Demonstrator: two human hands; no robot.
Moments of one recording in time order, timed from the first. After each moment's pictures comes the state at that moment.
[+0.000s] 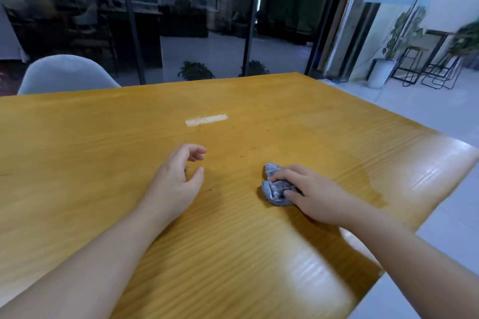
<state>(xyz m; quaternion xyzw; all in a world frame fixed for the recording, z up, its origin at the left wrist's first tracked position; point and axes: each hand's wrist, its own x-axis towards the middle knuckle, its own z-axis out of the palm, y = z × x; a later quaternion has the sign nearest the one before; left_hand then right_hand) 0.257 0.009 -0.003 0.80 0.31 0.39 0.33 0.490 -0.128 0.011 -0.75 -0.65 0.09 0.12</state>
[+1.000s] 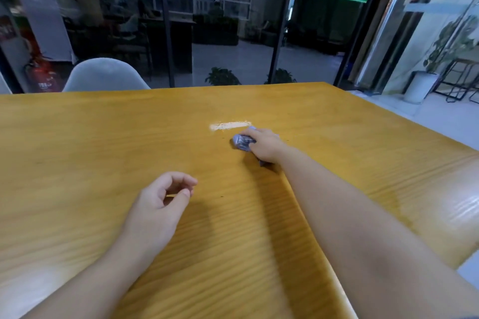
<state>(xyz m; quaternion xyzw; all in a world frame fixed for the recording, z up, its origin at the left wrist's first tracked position) 0.224 -0.025 -0.007 0.66 0.40 0.46 0.45 0.486 0.053 0.015 -0.78 -0.60 0.14 0.13</state>
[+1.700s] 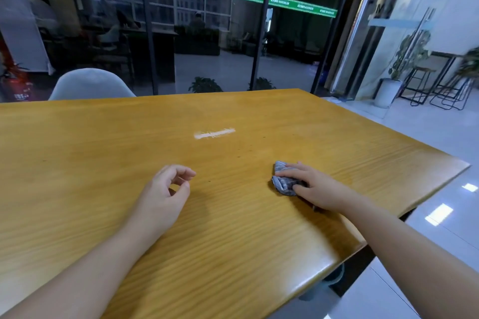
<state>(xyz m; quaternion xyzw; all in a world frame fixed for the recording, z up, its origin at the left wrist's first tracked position) 0.219 -0.046 -0.004 0.74 0.37 0.42 0.37 0.516 -0.150 0.024 -0.76 -0.62 0.17 0.13</state>
